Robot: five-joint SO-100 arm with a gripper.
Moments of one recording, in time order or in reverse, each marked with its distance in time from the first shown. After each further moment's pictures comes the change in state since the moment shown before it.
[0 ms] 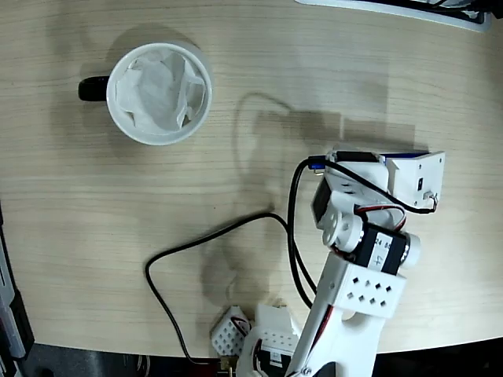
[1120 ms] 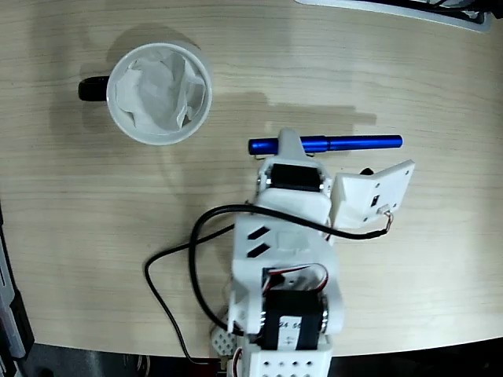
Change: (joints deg) arm -16.0 18.0 2.5 -2.9 22.9
